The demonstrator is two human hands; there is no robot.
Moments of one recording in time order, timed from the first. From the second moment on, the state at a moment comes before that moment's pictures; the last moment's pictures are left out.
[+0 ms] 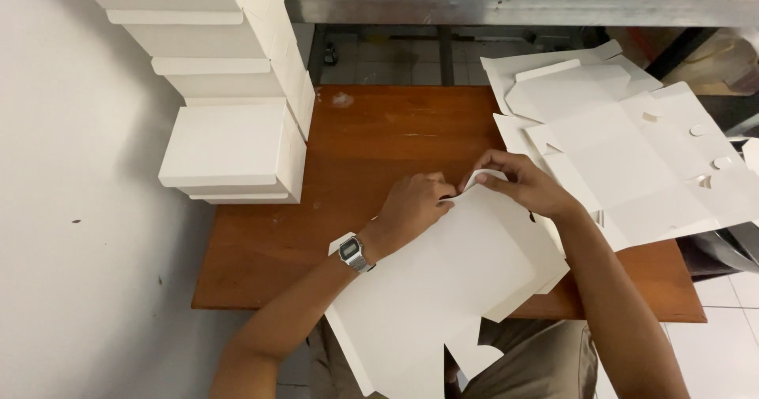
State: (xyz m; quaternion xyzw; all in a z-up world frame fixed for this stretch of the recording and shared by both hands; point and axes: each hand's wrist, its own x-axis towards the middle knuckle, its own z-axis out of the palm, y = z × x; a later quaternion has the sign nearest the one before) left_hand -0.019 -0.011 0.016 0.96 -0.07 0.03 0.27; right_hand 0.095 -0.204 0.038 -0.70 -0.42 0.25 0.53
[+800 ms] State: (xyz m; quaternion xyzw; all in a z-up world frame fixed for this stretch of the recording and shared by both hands) left_hand -0.018 -0.011 0.018 0.91 -0.05 0.11 0.40; right_hand 0.098 -0.205 0.021 -0.74 -0.50 0.16 0.42
